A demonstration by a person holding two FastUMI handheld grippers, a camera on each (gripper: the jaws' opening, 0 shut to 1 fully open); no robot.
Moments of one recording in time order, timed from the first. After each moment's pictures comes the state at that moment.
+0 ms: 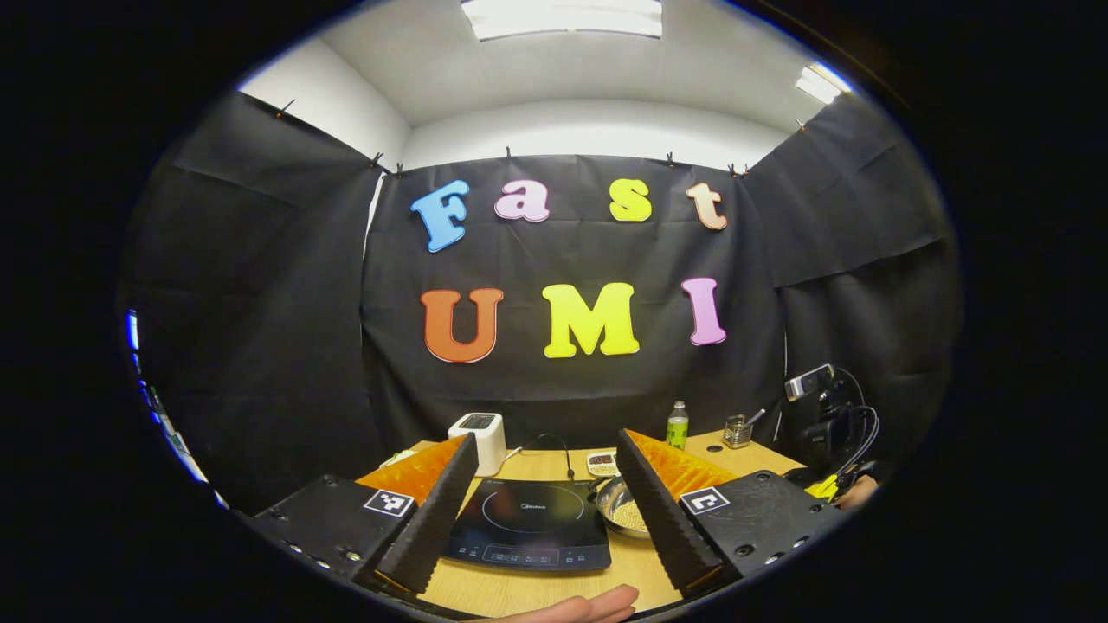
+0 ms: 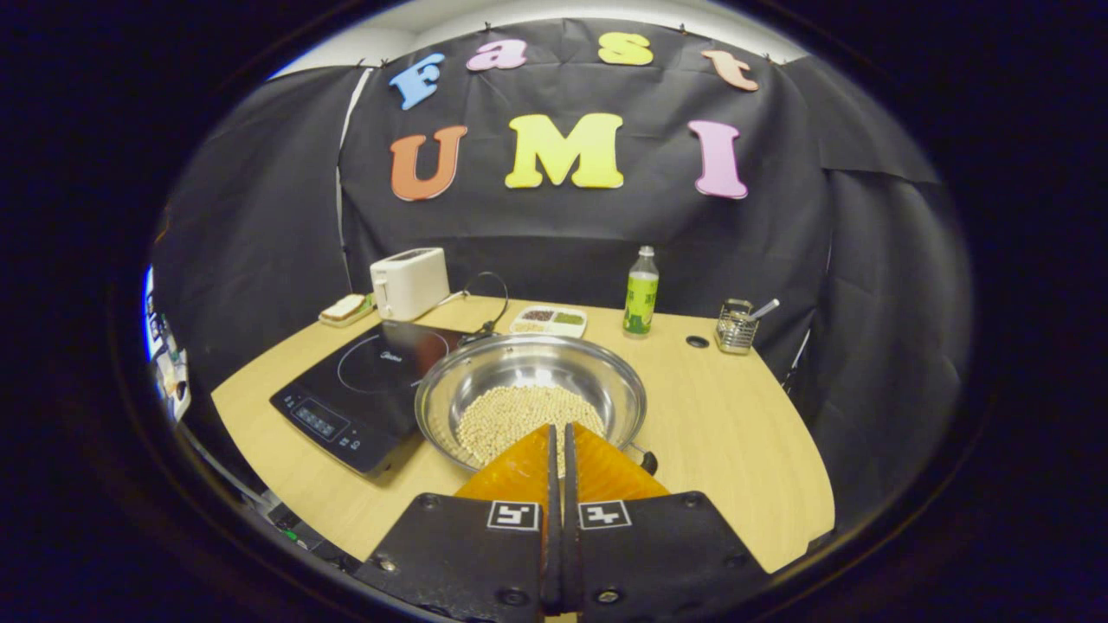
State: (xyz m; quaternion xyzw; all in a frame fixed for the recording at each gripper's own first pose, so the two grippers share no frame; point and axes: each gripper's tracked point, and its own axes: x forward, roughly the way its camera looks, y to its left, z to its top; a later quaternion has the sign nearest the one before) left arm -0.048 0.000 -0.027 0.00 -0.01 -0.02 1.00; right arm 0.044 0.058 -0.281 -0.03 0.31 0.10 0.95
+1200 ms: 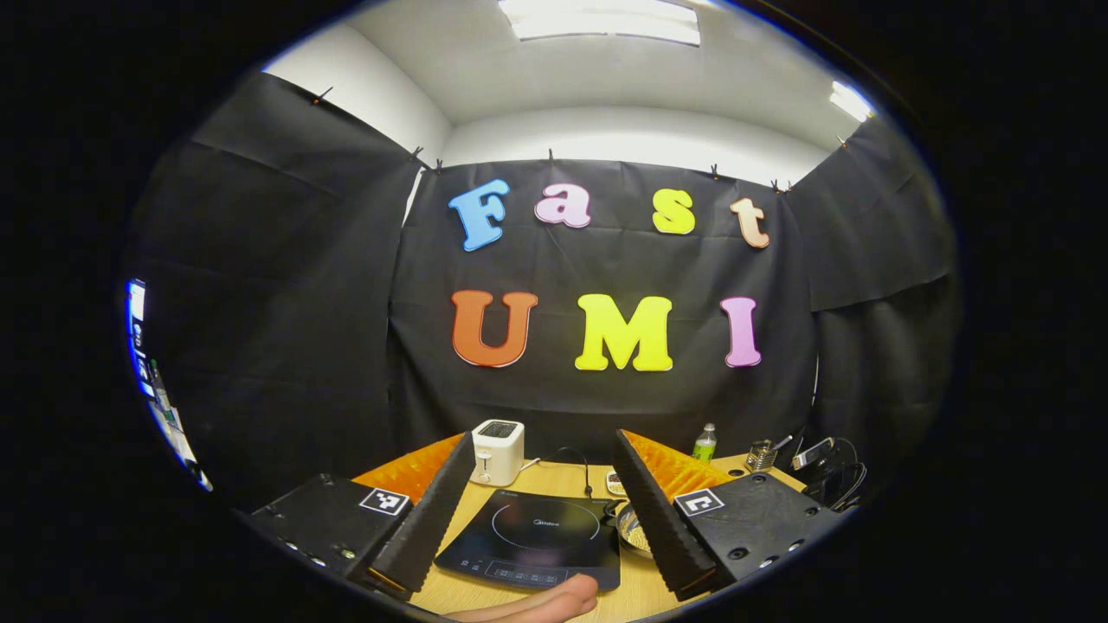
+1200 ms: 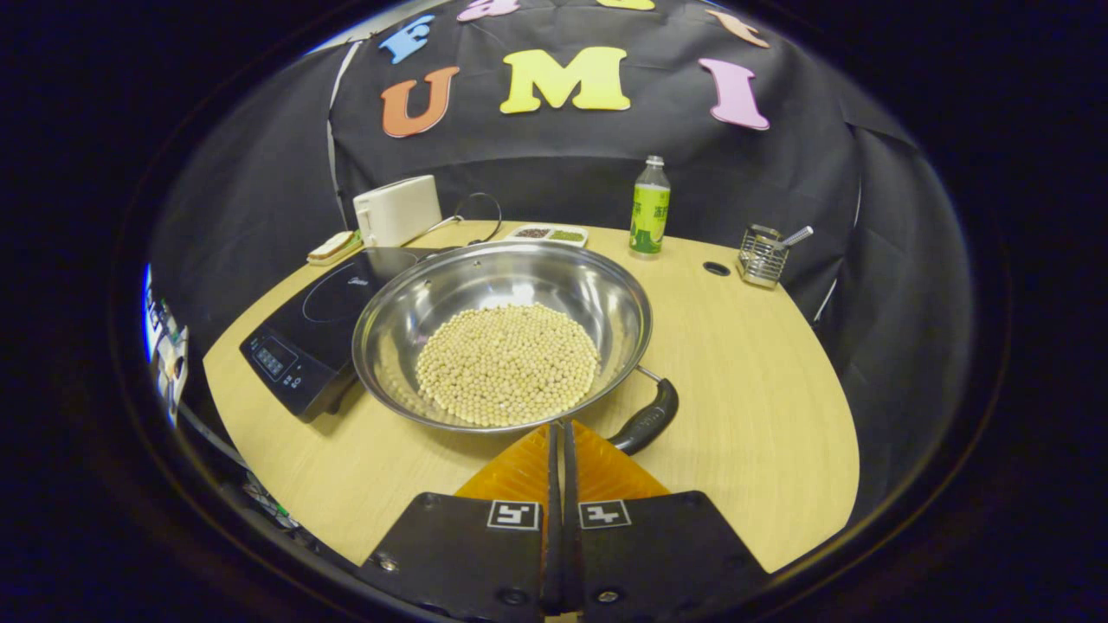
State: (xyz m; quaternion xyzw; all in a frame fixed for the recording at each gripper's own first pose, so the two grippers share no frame) left arm 0.002 0.021 -0.035 -0.05 0.00 0.02 1.00; right arm 0.063 0.021 -0.357 -0.02 0.40 0.12 0.91
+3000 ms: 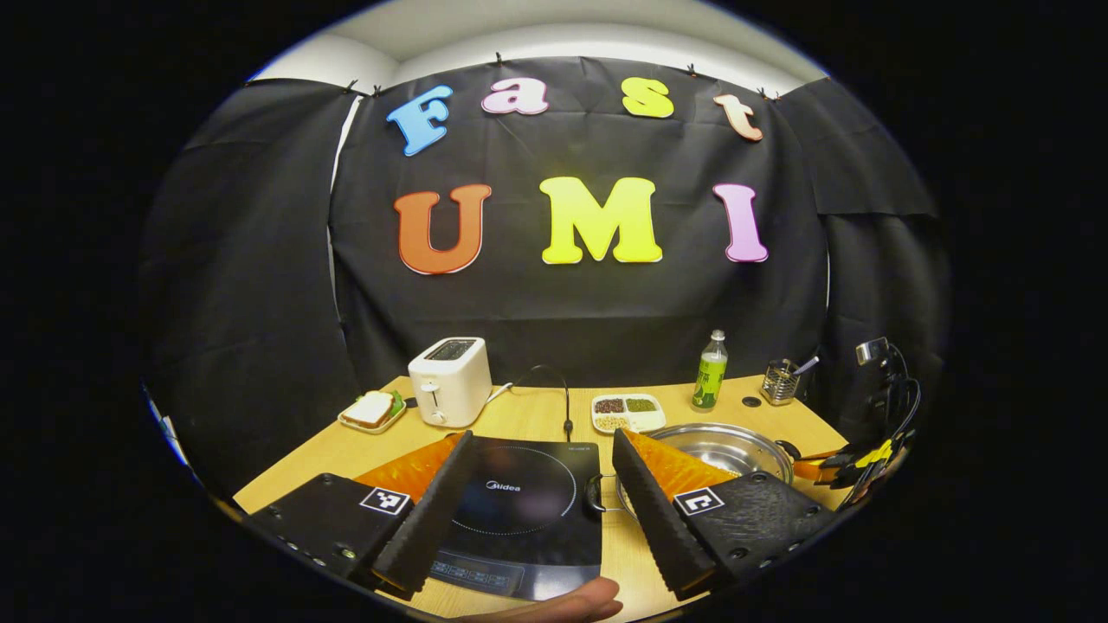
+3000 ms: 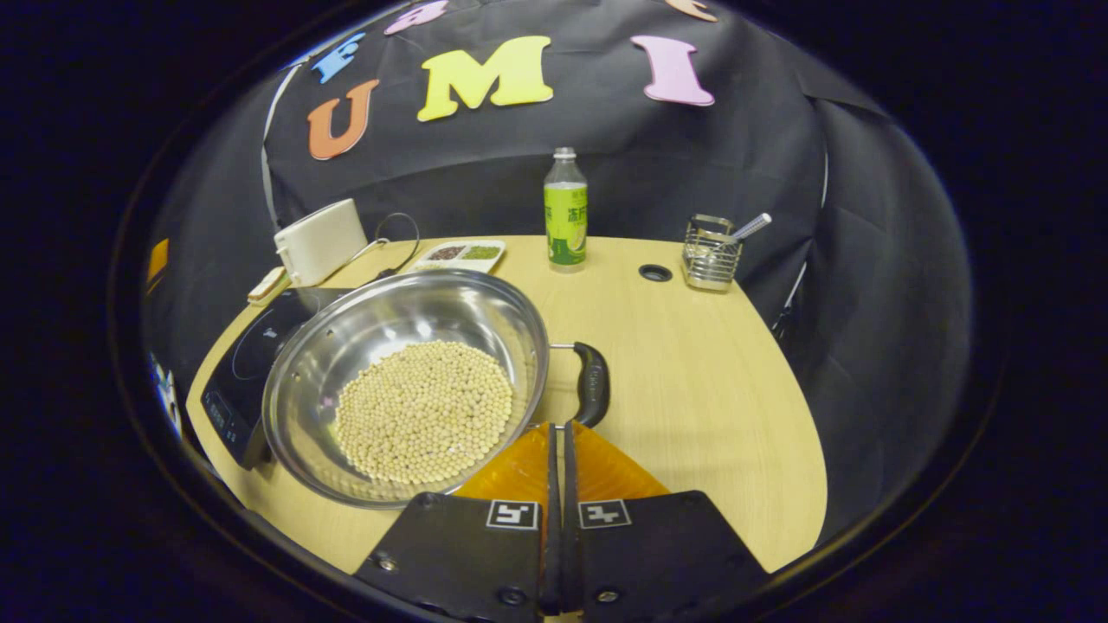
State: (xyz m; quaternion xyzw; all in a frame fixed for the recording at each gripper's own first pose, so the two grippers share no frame) left arm 0.122 -0.055 -0.157 -0.01 0.16 -0.01 0.99; right arm 0.152 -0.067 -0.359 0.00 0.40 0.04 0.92
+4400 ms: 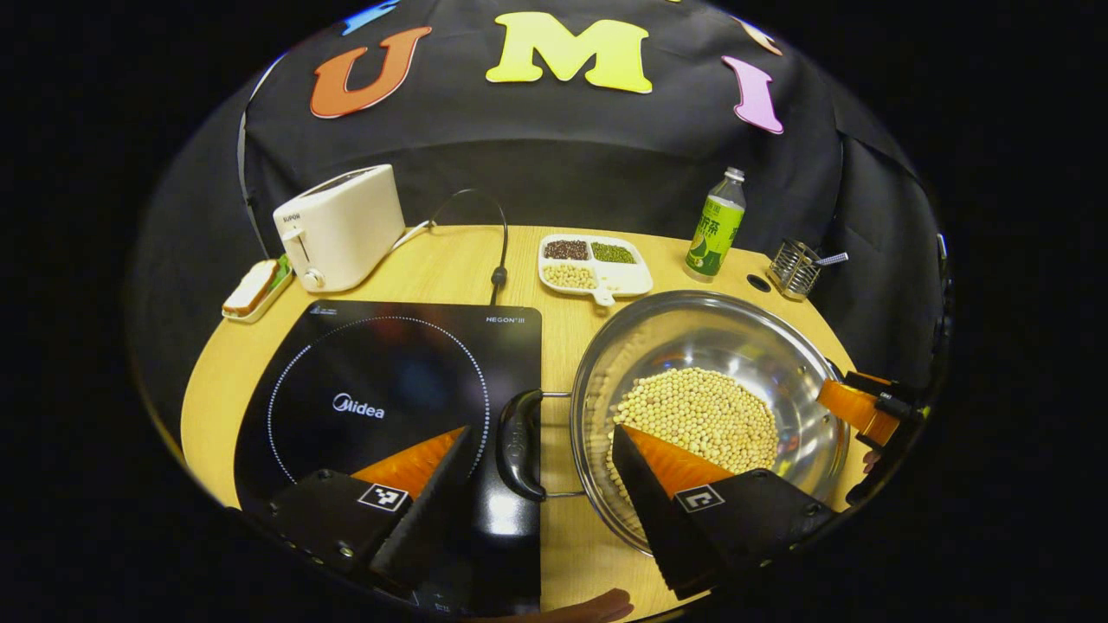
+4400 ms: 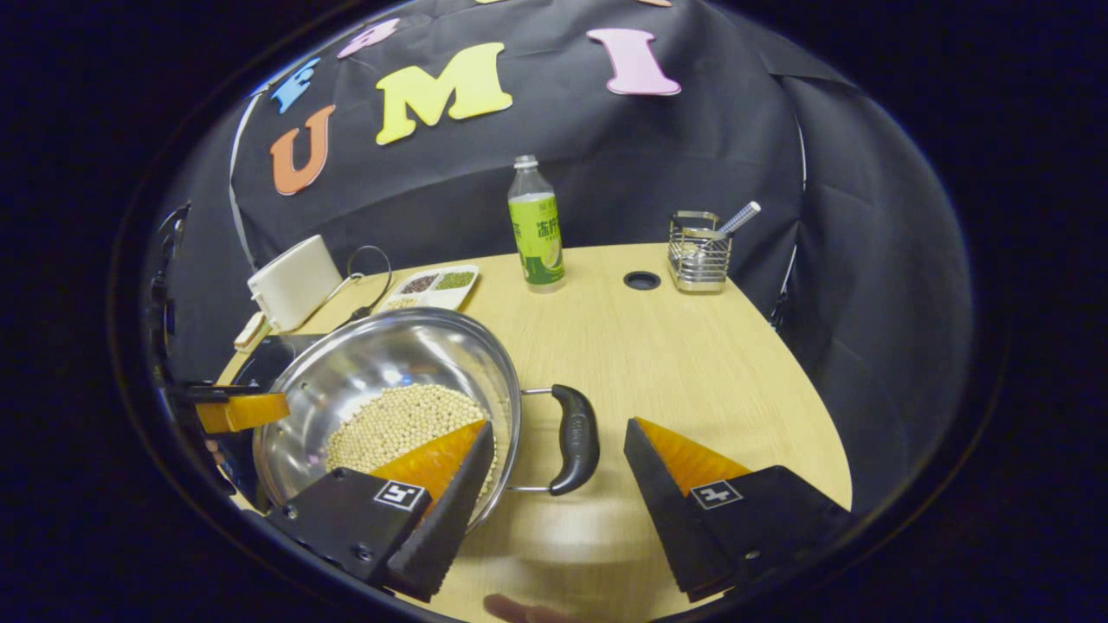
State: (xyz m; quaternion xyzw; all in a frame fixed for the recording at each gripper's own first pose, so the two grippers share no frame) left arm 0.185 -0.129 -0.347 -0.05 0.42 -0.09 0.90; right arm 0.202 -0.064 -0.385 0.05 0.40 0.02 0.92
